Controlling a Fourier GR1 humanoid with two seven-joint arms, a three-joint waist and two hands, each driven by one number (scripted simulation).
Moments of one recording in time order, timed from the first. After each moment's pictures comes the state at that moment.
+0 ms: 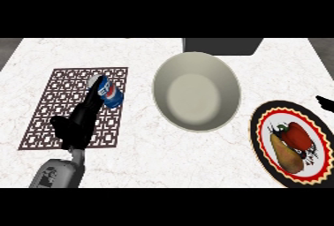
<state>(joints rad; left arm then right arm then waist) -0.17 0.20 -0.18 -1.49 0.10 0.20 0.05 -0.04 -0.78 -0.15 -1.39 0.06 0.63 -0.34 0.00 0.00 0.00</state>
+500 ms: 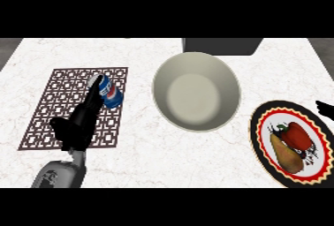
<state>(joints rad) -0.16 0.16 -0.16 -1.54 0.05 0.19 0.09 -0.02 -0.71 -0.20 -1.37 0.06 0.70 -0.36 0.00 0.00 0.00</state>
